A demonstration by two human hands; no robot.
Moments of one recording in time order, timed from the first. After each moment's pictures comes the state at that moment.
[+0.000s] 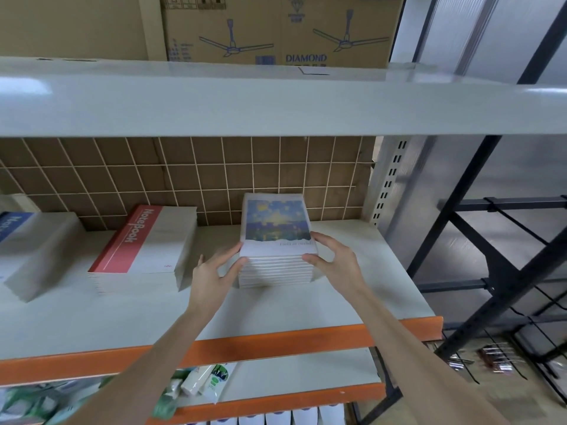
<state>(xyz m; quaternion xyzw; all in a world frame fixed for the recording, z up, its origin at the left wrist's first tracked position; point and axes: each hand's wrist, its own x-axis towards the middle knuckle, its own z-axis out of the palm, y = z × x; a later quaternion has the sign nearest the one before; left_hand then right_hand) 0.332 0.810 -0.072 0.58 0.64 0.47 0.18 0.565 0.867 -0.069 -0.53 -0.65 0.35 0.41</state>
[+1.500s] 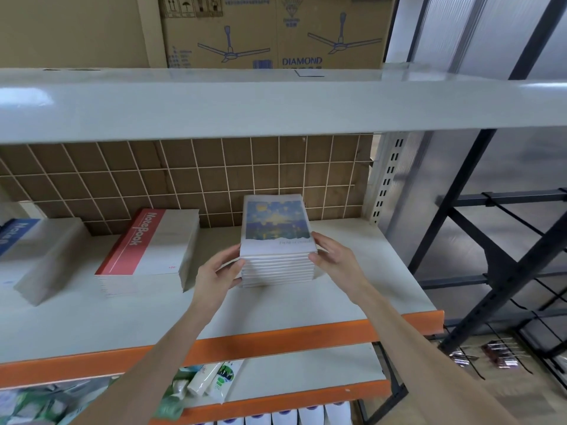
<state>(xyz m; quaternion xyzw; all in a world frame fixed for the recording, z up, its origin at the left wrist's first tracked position) 0.322 0.810 -0.081 0.49 0.53 0.56 0.41 0.567 0.851 -0.060 -0.45 -0.61 0.50 0.43</state>
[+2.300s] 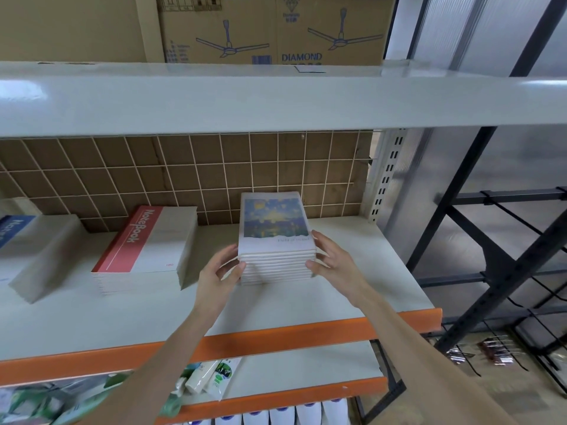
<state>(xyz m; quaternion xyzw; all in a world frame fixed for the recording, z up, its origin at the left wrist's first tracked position) 0.331 0.804 -0.085 0.48 0.54 0.56 0.39 0.570 0.845 -0.063 -0.45 -0.62 0.50 0.40</state>
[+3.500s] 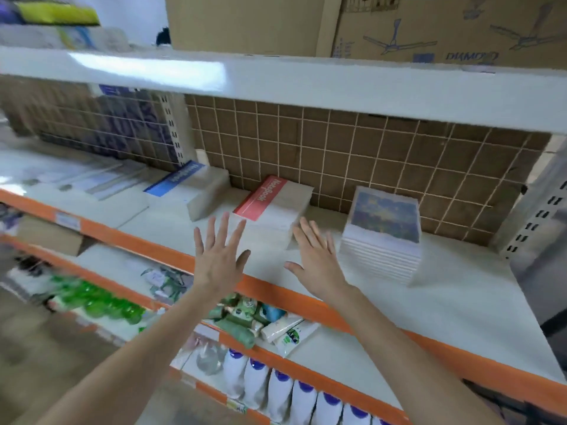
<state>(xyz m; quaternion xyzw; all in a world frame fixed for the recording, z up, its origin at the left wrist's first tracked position) 0.225 0.692 -0.064 0.49 0.86 0.03 -0.13 0.396 0.790 -0.054 -0.34 -0.92 0.12 0.14</state>
